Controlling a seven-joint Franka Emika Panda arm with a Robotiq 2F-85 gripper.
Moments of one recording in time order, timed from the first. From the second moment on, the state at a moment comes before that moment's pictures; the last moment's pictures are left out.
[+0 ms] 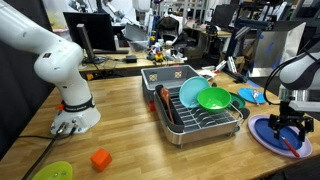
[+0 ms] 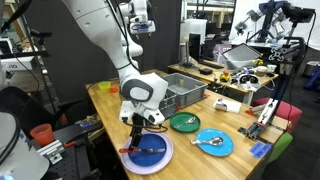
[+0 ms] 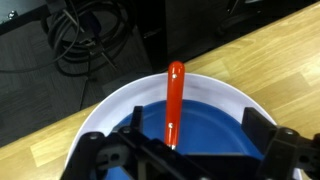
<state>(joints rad) -0.14 0.49 -0.02 -2.35 0.10 2.35 0.17</state>
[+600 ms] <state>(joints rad) -0.17 0.56 -0.02 -2.30 0.13 2.36 0.15</state>
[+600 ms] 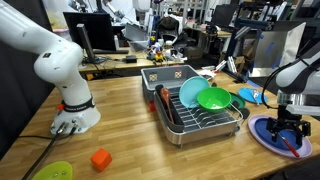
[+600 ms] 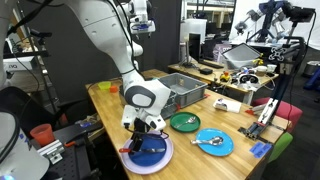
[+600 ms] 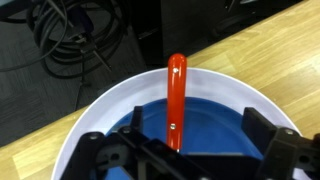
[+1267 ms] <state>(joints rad) -0.18 0.63 -0.01 -2.25 0.13 2.35 0.15</state>
